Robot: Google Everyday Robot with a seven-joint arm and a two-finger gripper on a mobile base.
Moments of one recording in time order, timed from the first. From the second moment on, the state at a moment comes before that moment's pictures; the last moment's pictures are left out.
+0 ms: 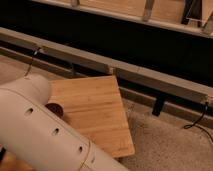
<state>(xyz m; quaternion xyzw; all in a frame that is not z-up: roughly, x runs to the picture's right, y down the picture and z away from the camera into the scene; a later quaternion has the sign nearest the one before) -0.541 0.292 0.681 -0.34 0.20 0.38 0.84</state>
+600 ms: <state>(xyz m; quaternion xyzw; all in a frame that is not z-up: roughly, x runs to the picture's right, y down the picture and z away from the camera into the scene) -0.554 0.297 0.718 -0.34 0.24 0.48 0.77</state>
